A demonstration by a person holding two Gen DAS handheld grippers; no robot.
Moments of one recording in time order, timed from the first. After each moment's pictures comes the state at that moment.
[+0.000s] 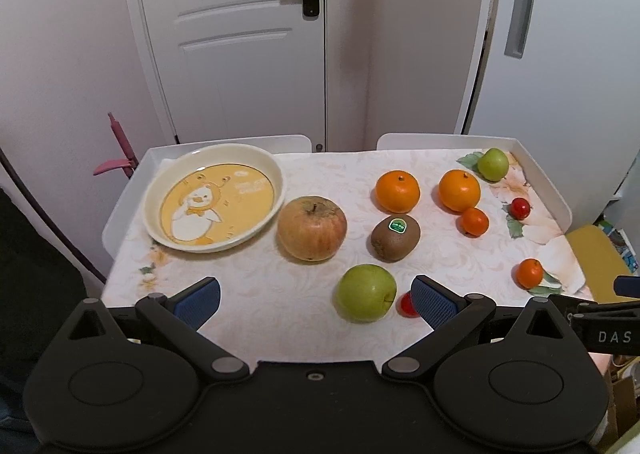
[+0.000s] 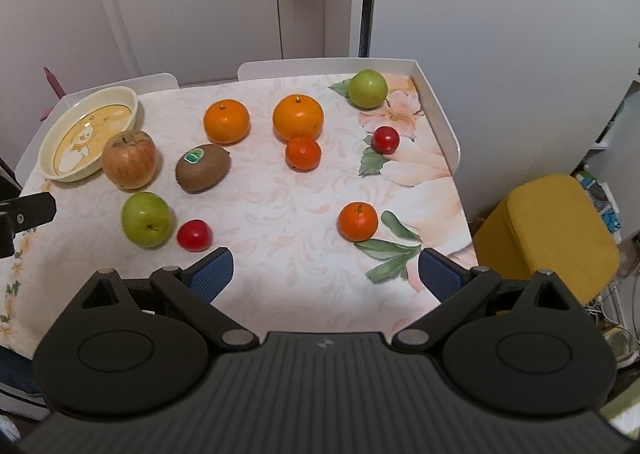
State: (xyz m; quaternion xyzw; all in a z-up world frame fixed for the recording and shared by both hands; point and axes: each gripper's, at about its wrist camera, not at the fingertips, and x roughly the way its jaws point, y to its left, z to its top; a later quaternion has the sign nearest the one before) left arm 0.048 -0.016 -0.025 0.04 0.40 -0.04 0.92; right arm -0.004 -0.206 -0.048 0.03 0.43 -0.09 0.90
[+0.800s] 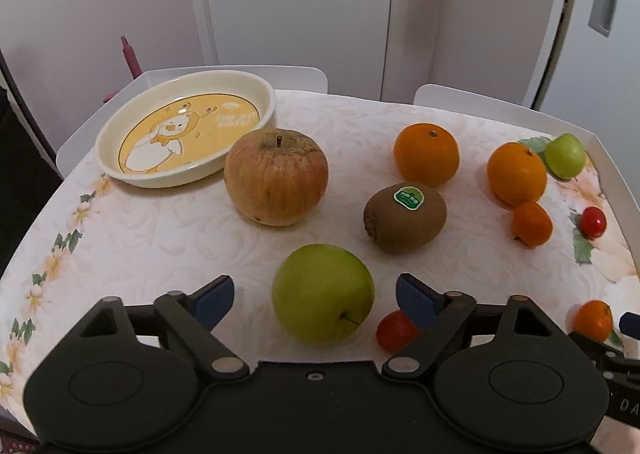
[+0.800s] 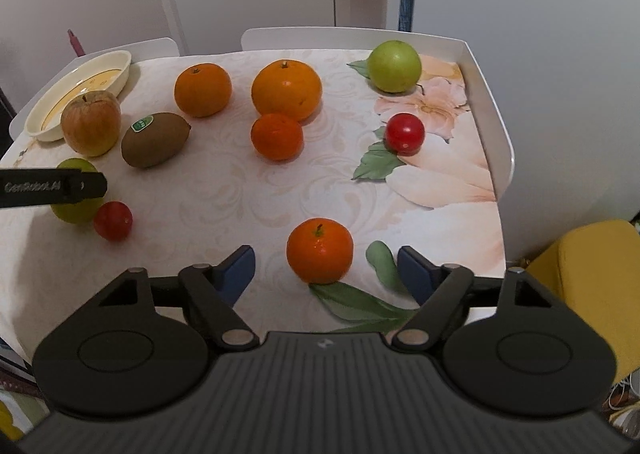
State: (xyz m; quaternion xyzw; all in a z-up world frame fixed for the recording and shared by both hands) left arm 0.107 -0.075 -0.123 -0.02 0.43 0.07 0.90; right arm 0.047 -0.268 -0.132 0.00 0.42 0.01 0.91
